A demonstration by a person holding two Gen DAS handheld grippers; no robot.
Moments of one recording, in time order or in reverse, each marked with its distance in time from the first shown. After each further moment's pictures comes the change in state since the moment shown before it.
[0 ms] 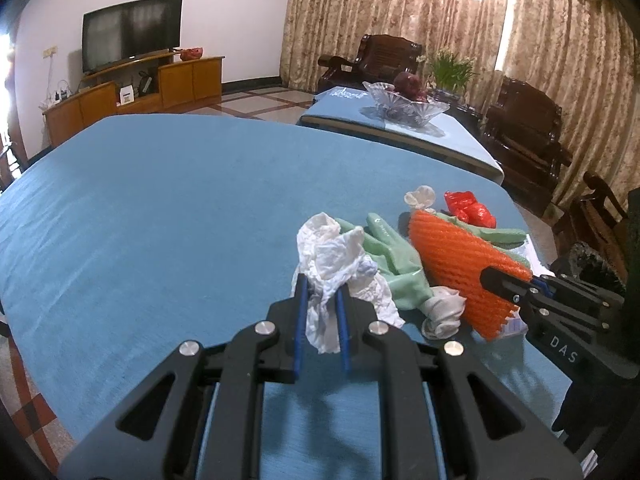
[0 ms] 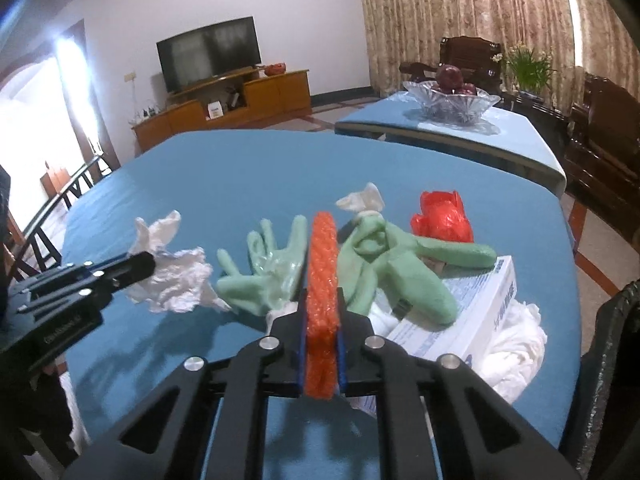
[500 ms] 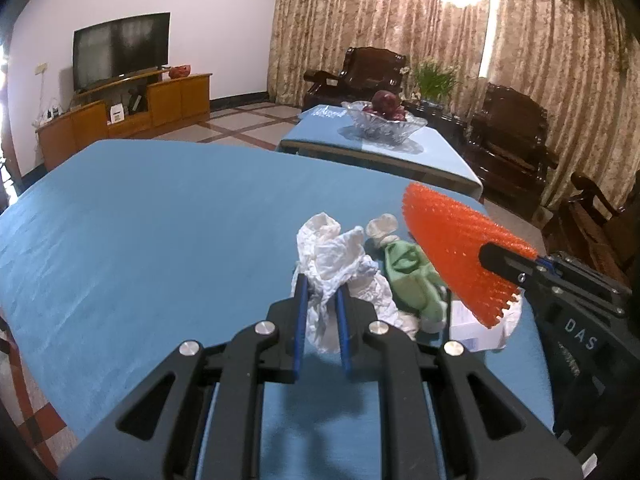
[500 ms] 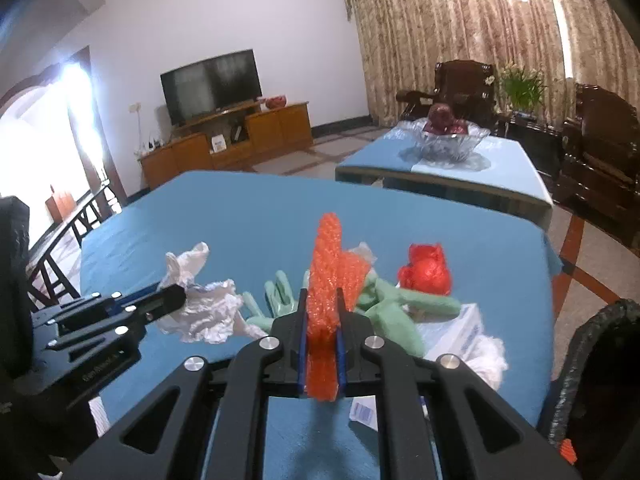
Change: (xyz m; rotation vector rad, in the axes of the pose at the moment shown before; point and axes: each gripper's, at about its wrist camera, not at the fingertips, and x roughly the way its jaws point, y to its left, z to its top) left arm -0.029 -0.034 0.018 0.039 -0.051 -0.032; right arm -0.053 -0.005 0.026 0.029 -0.119 0.001
